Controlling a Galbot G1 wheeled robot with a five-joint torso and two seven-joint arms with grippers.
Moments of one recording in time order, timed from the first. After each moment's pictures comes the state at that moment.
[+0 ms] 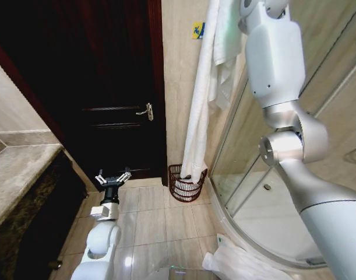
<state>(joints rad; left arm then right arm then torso) 1.50 -1.47 -0.67 -2.05 -0.15 -0.24 -0.09 0.54 1.44 0.15 1.00 0.57 -0.16 0.15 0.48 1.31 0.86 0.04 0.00</state>
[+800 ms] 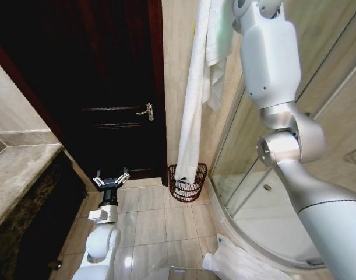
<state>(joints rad) 1.53 -1.49 -0.67 -2.07 -0.15 -0.28 -0.08 0.54 1.46 0.13 1.02 0.57 -0.18 0.13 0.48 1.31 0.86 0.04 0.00</state>
